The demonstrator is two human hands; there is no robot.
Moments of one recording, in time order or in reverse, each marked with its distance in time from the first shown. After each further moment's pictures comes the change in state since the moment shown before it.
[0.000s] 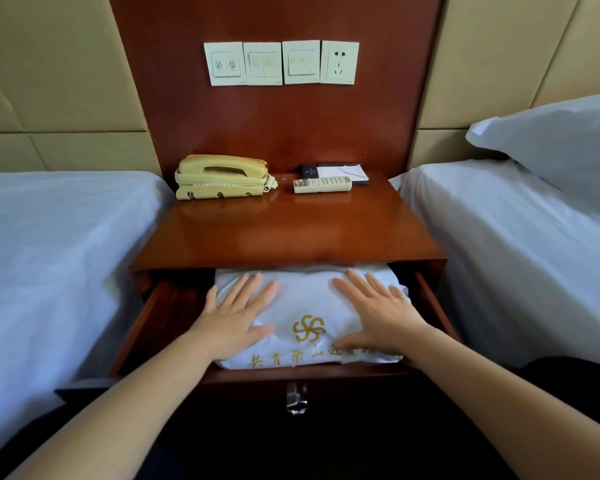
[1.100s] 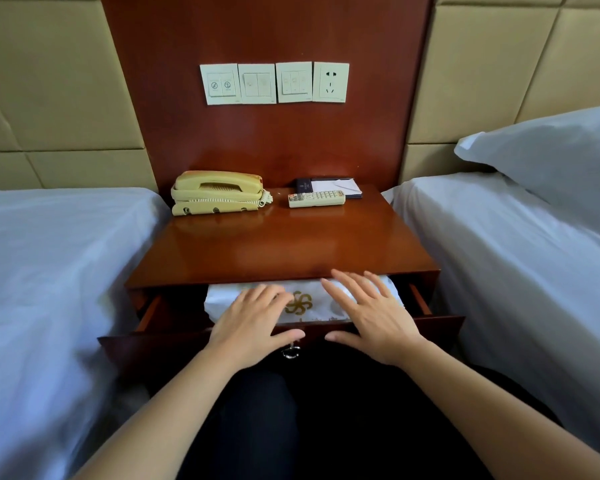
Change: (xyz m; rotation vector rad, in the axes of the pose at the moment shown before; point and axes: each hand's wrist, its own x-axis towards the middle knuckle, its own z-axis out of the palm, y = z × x) left_hand -0.003 0.039 -0.027 0.015 0.417 0.165; right_hand 0.004 -0.001 -0.009 -0.171 0.256 -0.130
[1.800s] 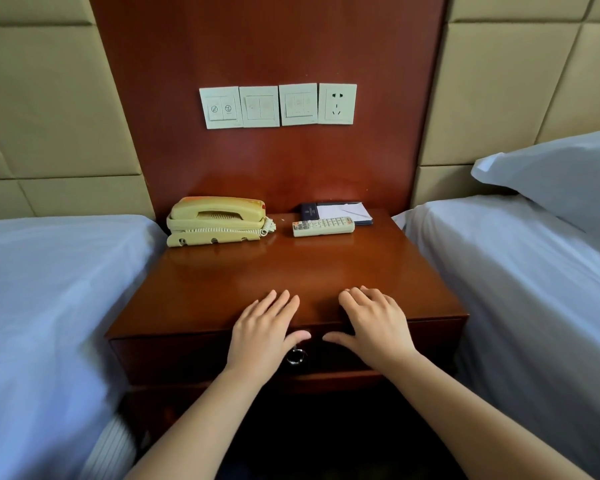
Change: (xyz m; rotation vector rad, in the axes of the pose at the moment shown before) left_hand 0.070 -0.023 0.029 0.034 0.176 -0.154; right_hand 0.071 0.020 0.016 -0.012 0.259 0.129
